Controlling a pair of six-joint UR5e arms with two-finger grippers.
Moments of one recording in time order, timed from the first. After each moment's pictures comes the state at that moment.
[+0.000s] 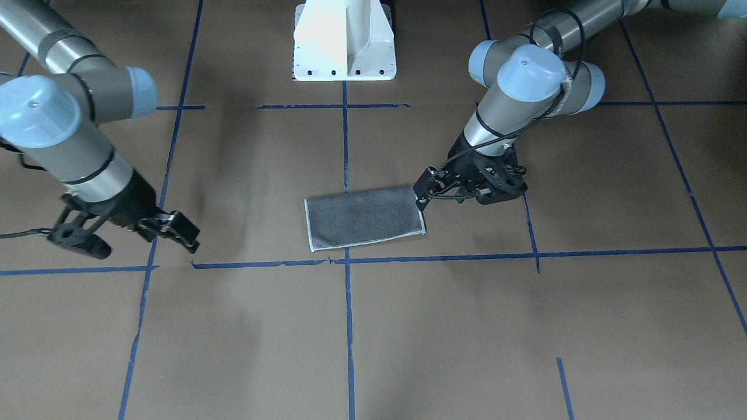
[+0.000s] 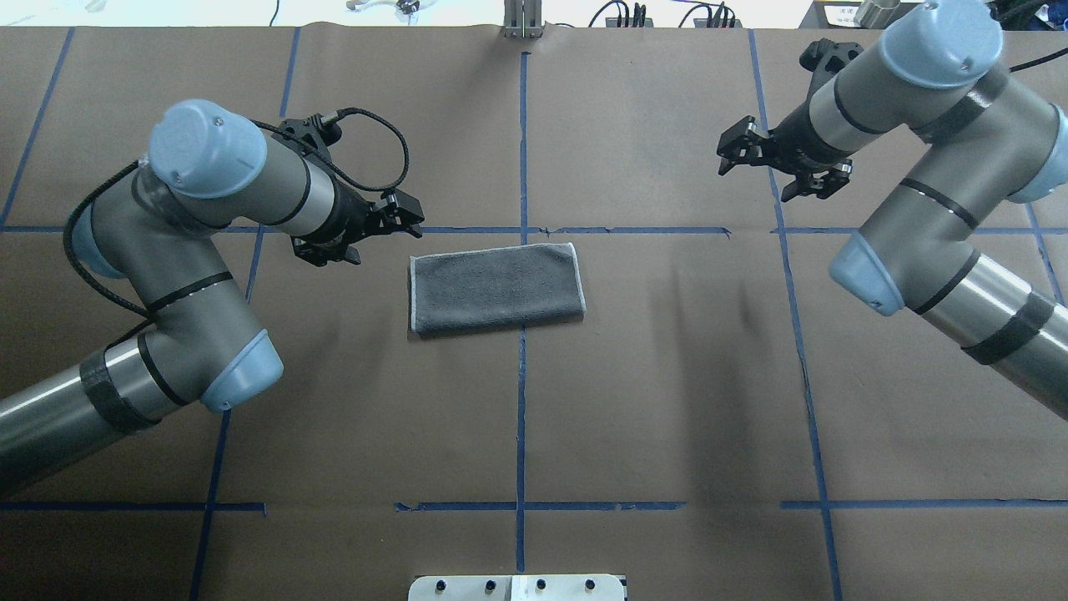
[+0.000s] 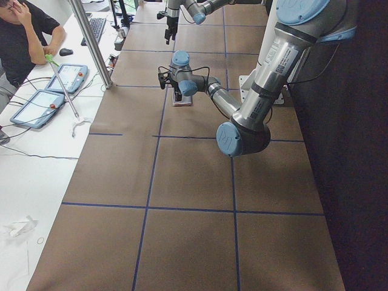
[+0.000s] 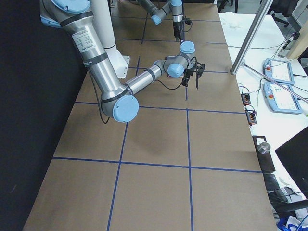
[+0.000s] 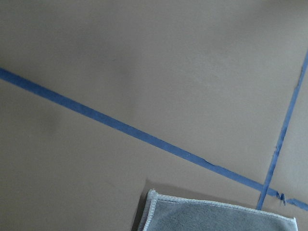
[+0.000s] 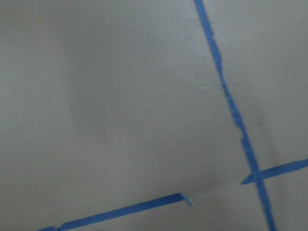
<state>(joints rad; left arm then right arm) -0.67 -2.09 -1.63 -2.02 -1.95 -1.50 0.97 -1.18 1.61 -1.24 2.15 1.19</state>
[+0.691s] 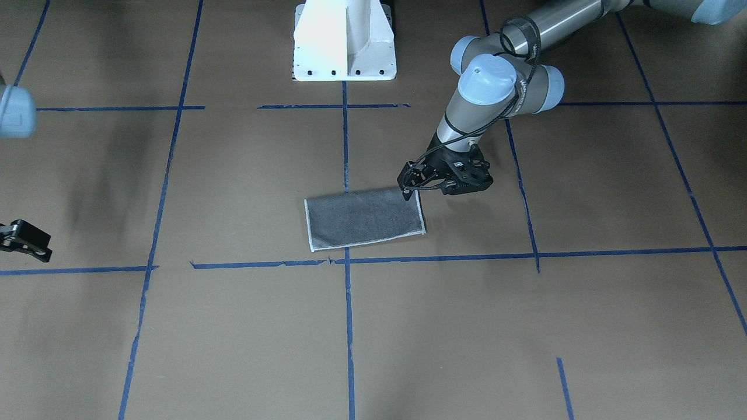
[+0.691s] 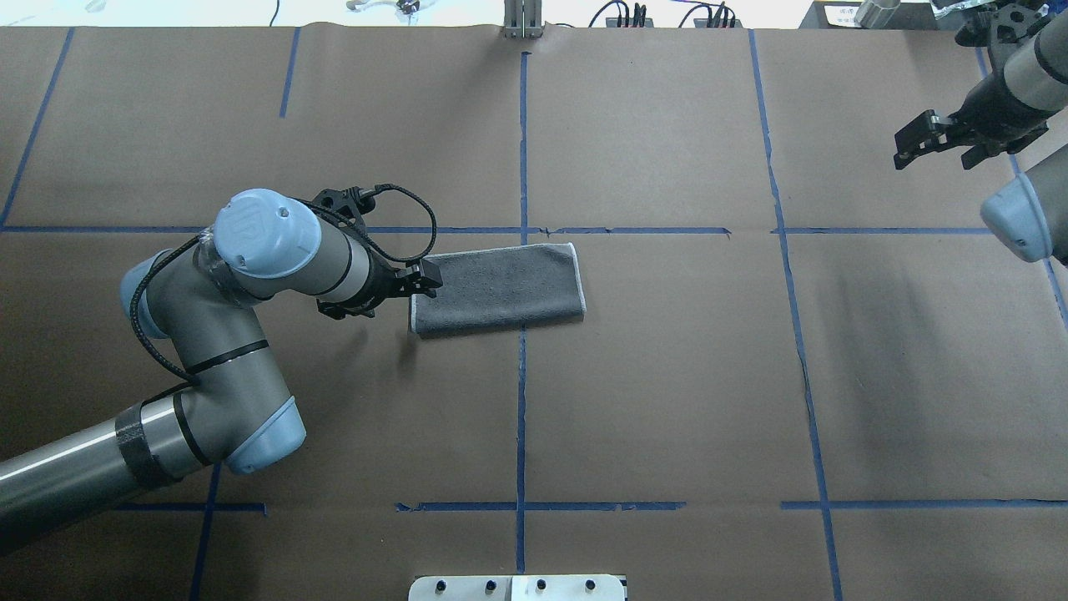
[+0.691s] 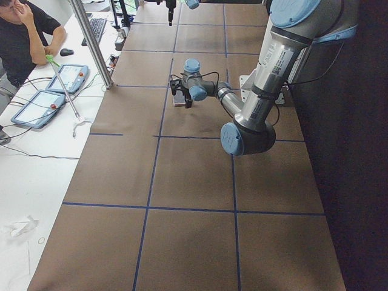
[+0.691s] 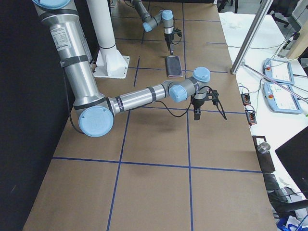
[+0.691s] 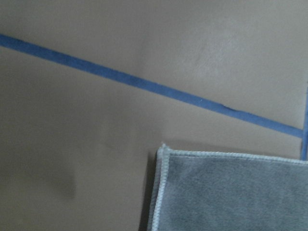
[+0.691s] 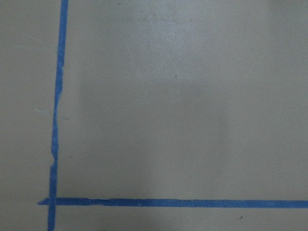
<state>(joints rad) -0.58 -2.07 -1.59 -2.01 -1.89 -1.49 1.19 -1.28 1.56 -1.42 2.22 0.55</state>
